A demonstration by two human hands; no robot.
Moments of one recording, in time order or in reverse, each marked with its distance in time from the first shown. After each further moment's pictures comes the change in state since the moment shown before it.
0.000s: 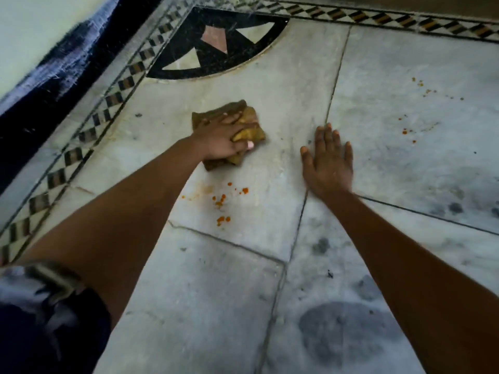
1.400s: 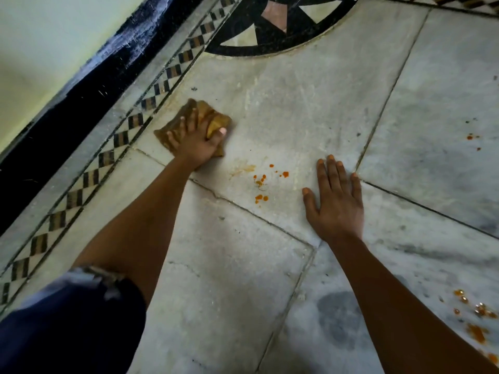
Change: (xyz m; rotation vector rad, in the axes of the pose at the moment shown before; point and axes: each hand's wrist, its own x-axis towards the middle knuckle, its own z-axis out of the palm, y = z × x) left_hand -0.099 -0.065 0.043 -0.306 0.202 -0.668; right_hand -0.087 -0.030 0.027 -0.064 -0.001 -0.262
